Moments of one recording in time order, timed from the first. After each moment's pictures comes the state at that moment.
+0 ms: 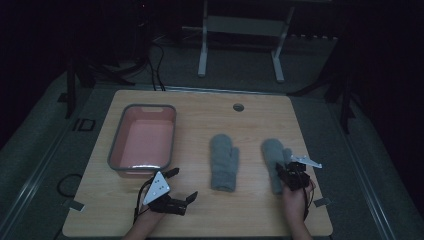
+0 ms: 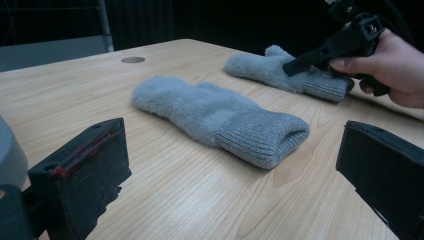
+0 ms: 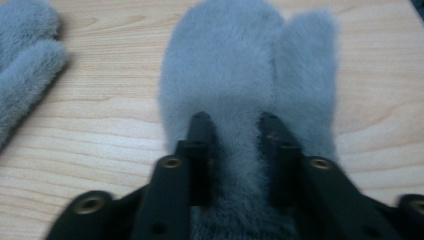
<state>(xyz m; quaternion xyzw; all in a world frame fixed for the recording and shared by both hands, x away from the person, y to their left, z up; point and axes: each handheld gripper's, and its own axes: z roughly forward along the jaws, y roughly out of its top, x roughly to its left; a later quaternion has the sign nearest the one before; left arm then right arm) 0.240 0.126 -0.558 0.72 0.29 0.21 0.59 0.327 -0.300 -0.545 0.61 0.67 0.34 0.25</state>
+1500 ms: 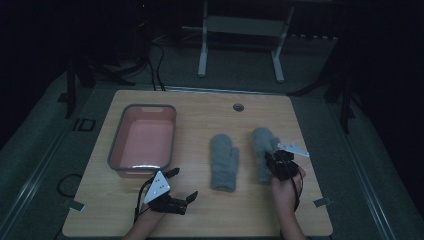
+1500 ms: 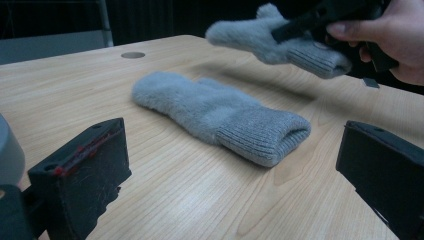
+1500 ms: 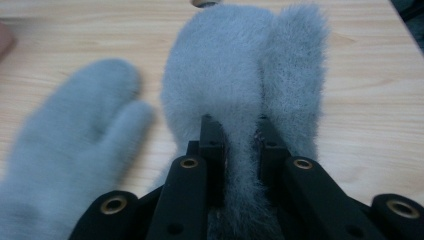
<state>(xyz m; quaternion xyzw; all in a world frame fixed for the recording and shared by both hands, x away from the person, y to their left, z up) 0.242 0.125 -0.559 0.72 0.29 0.20 0.59 0.331 -0.243 -0.498 0.59 0.67 0.36 0.27</state>
